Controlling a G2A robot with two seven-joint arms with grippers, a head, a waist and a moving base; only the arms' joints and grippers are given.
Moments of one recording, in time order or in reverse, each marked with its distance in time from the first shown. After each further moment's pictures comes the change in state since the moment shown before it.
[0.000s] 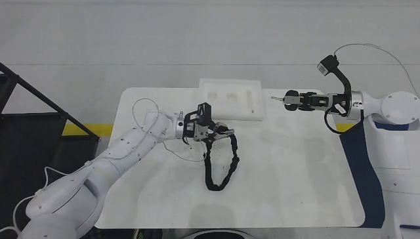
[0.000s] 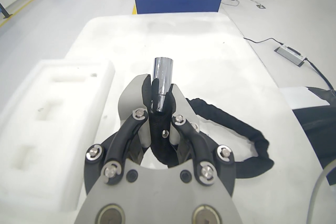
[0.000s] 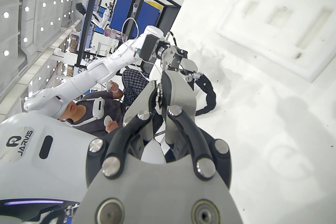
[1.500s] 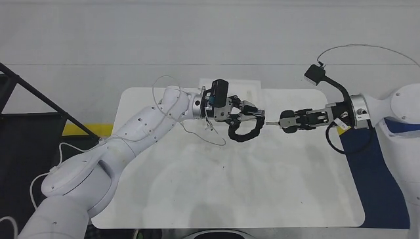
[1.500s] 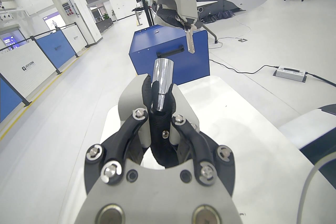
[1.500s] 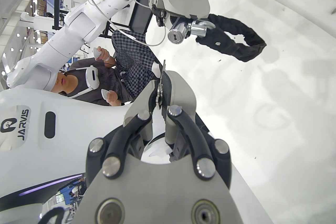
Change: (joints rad) left arm -0.179 -0.124 0.078 -0.011 0.086 0.039 0.321; right arm 0.001 0.155 -0.106 -0.332 0.026 0.250 0.107
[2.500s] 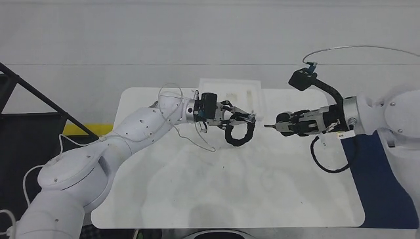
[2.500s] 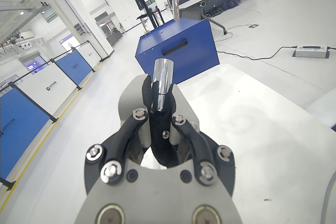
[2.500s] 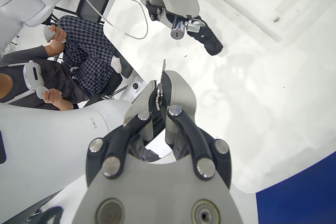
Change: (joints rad) left arm -0.074 0.020 0.243 0.104 0.046 0.284 0.284; right arm 0.056 0.051 -0.078 -0.272 -0.273 0.097 -0.006
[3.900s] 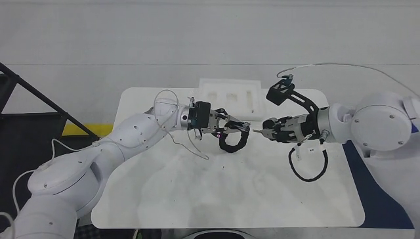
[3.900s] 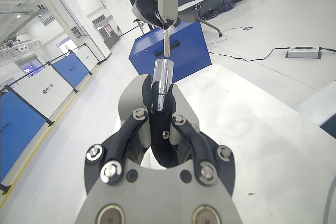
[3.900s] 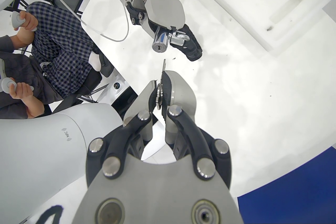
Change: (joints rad) left arm 0.042 0.067 0.000 -0.082 0.028 0.009 0.009; right arm 0.007 0.014 -0.154 -0.047 -0.126 -0.057 -0.106
